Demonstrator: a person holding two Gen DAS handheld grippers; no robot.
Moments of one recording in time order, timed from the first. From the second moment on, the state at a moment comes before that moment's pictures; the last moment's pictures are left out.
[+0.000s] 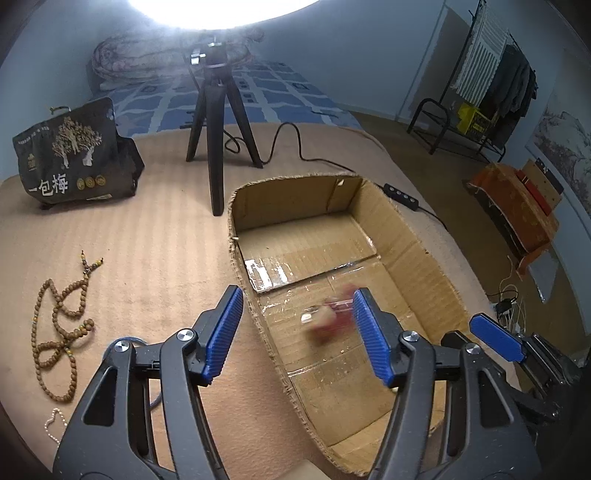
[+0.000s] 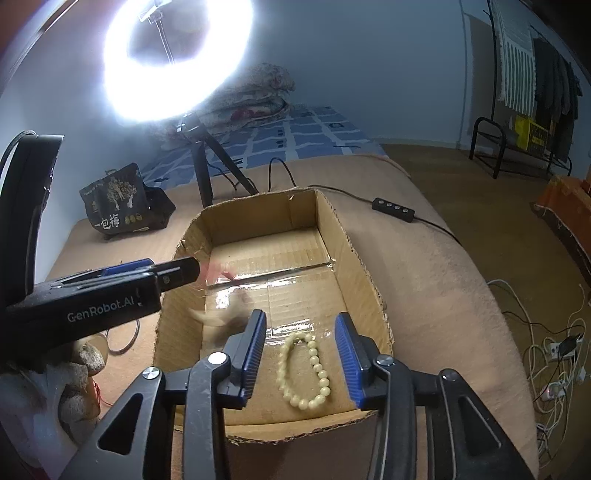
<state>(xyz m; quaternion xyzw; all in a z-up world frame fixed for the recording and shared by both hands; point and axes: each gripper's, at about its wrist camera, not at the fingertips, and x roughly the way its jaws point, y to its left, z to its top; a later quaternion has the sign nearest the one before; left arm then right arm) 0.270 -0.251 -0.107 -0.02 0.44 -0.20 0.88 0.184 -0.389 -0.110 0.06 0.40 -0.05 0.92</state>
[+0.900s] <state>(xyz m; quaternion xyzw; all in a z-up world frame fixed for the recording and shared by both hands) 0.222 -0.128 -0.021 -0.03 0.37 -0.15 0.92 0.141 -0.344 -0.045 0.03 0.34 -0.05 0.94</state>
